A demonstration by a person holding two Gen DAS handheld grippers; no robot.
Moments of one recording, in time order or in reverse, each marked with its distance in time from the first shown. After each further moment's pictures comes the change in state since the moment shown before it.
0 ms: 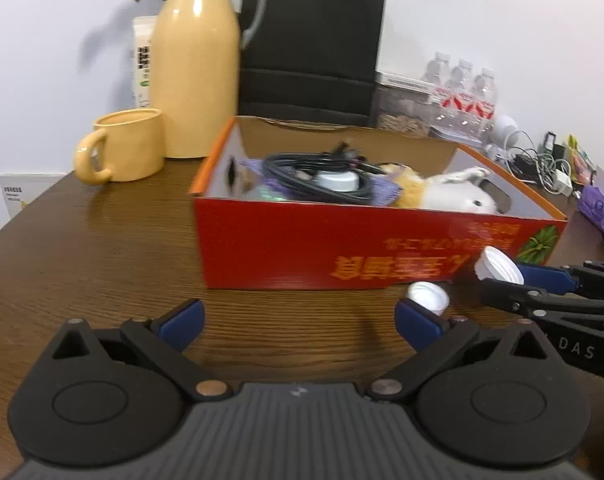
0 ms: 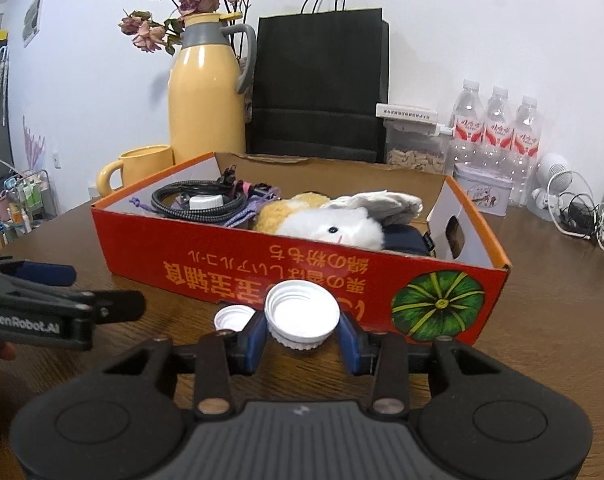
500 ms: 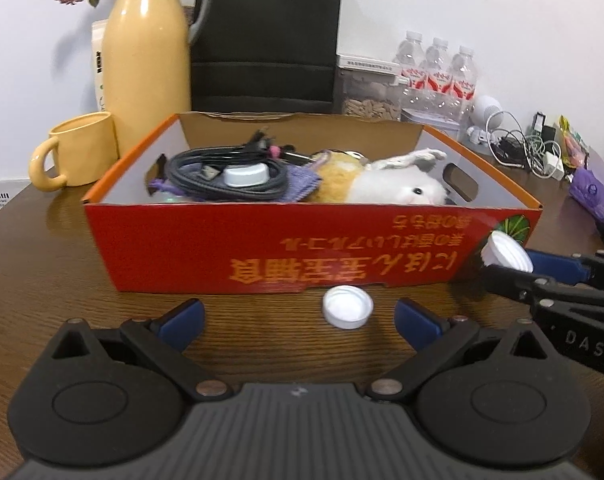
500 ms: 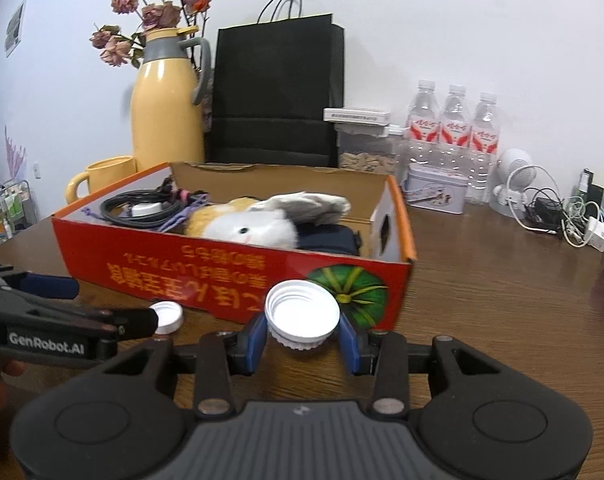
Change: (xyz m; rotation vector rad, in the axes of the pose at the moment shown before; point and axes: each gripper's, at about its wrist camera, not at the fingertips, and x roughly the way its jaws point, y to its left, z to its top) left arm 0.022 -0.064 0.001 0.034 0.026 0.013; right arm -0.015 -0.052 -0.005 0.030 -0.020 -0.054
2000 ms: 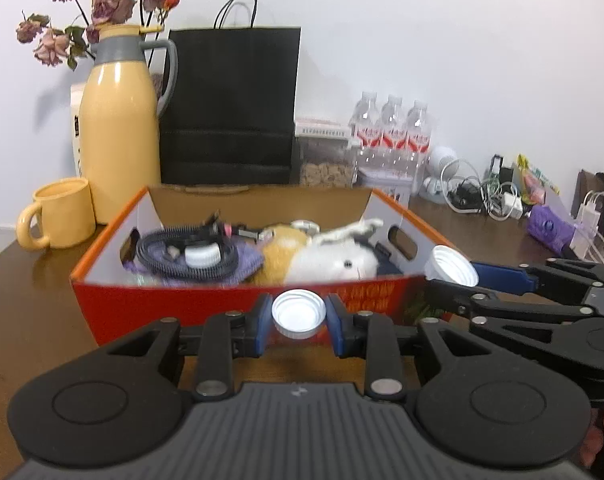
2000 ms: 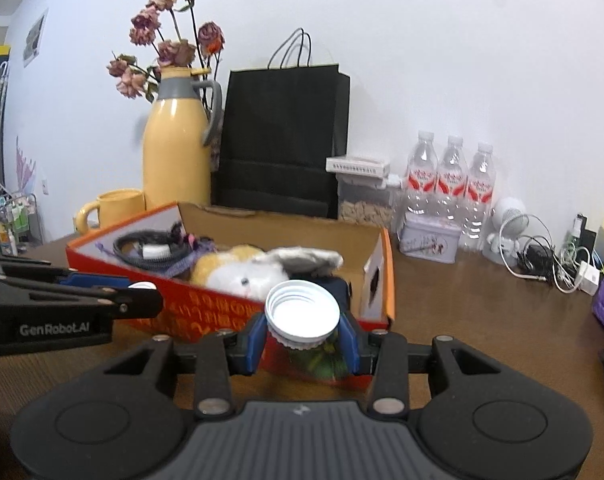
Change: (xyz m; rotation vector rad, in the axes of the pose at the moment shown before) left arm -0.041 -0.015 0.020 0.031 -0.178 -0.093; right arm -0.025 0.002 0.017 -0.051 -0.120 0.009
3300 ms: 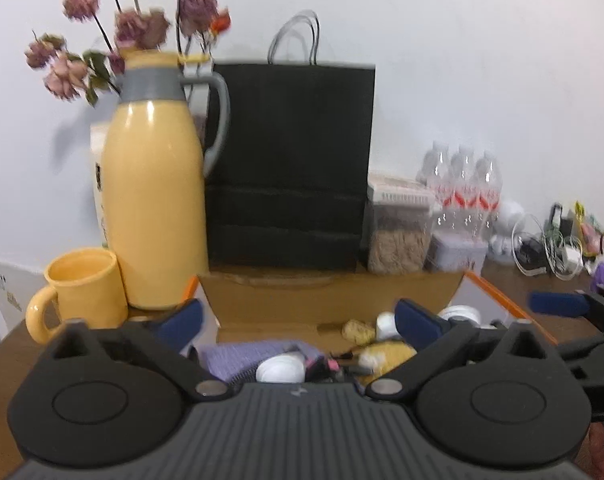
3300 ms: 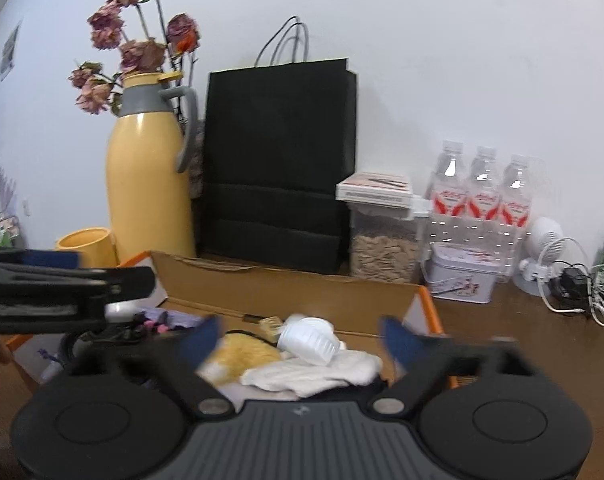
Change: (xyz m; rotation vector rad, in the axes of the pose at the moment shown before) left arm 0.069 0.071 0.071 -0.012 -0.115 0.089; right arm 0.107 0.010 0.066 0.045 0.007 -0.024
